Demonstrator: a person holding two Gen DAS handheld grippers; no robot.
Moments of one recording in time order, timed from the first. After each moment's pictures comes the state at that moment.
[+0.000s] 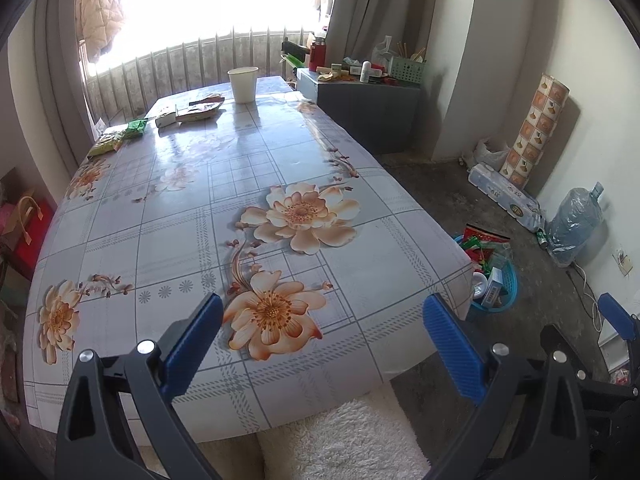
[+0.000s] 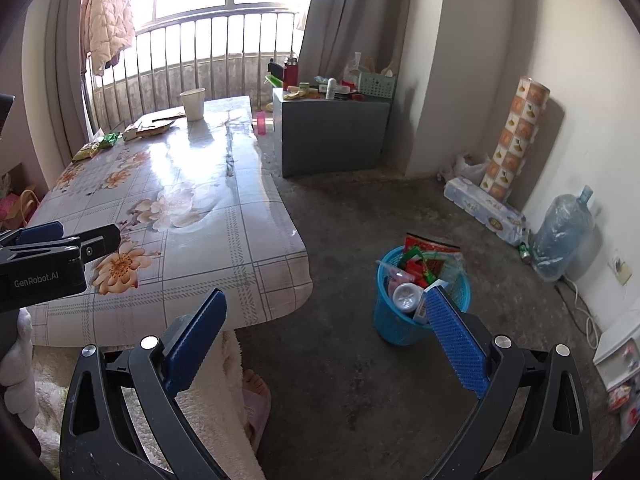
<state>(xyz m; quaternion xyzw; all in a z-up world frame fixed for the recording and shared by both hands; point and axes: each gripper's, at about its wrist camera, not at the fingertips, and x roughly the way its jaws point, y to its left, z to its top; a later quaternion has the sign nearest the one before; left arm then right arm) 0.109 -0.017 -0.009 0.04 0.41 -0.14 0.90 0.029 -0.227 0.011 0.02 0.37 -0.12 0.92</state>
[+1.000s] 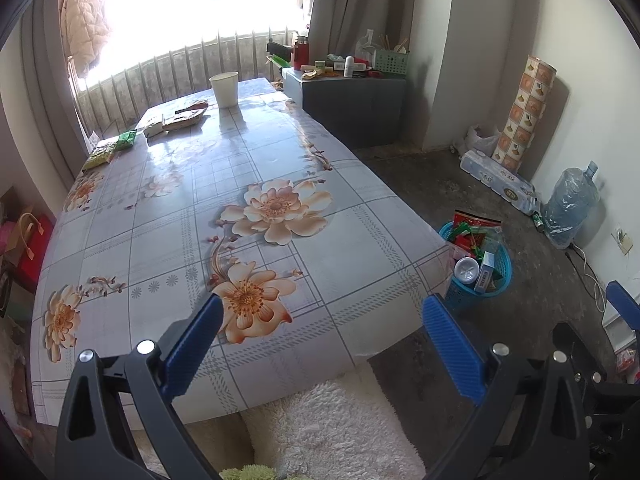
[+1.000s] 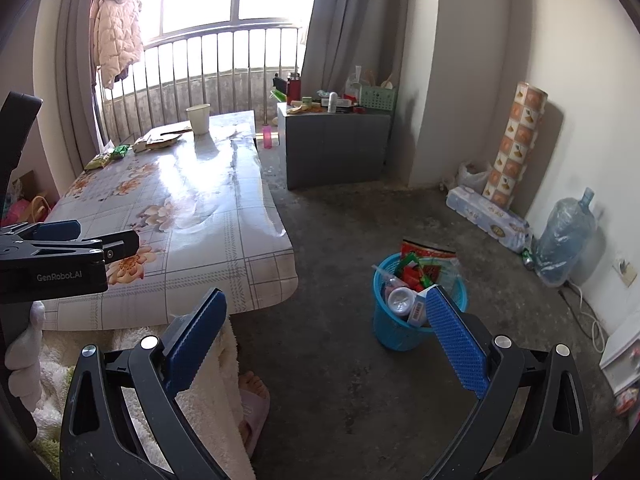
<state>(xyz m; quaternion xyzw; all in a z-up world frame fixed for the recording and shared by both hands) 0.084 -0.044 -0.002 0.07 0.42 -0.15 0.89 0.000 -0.244 0.018 0.03 0.34 -0.10 0.93</state>
